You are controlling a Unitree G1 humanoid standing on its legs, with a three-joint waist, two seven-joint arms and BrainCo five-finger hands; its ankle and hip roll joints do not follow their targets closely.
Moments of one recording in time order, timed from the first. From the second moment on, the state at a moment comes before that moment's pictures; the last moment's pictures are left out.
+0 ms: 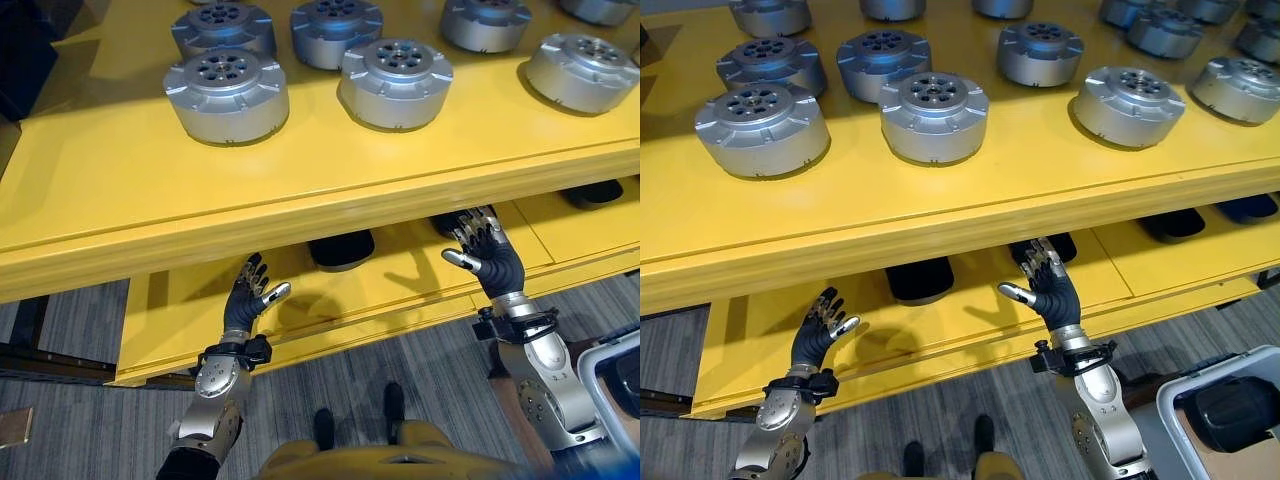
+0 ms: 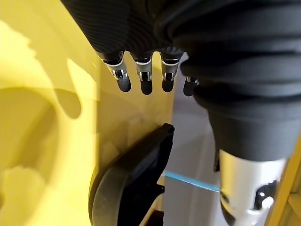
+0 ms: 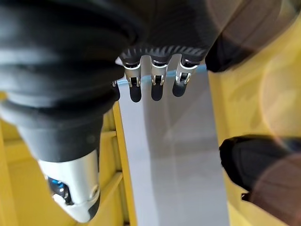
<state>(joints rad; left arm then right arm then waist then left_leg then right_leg) 0.15 0.30 -0.13 0.15 -0.46 -0.23 0.09 0.13 -0.40 0.17 -0.25 0.55 -0.20 0.02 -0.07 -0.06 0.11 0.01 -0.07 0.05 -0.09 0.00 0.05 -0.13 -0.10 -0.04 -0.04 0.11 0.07</state>
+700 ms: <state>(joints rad) 0.26 0.29 -0.02 0.17 -0.49 -0.22 0.15 0.10 -0.47 0.15 -0.26 0.54 -0.18 0.01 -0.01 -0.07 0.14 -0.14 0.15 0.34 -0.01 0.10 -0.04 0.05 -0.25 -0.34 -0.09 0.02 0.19</state>
